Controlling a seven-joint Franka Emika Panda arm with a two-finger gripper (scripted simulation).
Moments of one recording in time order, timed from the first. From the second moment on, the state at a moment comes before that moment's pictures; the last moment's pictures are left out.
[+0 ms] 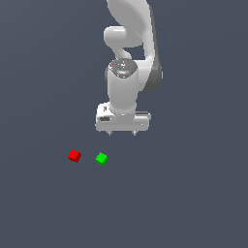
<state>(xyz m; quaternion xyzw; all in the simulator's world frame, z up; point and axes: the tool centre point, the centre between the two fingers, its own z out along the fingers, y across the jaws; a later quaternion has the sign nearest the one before) 0.005 -0.008 0.167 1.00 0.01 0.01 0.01</state>
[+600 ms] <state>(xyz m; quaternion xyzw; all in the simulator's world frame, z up) 0.015 -0.048 0.151 1.00 -0.01 0.01 0.01</state>
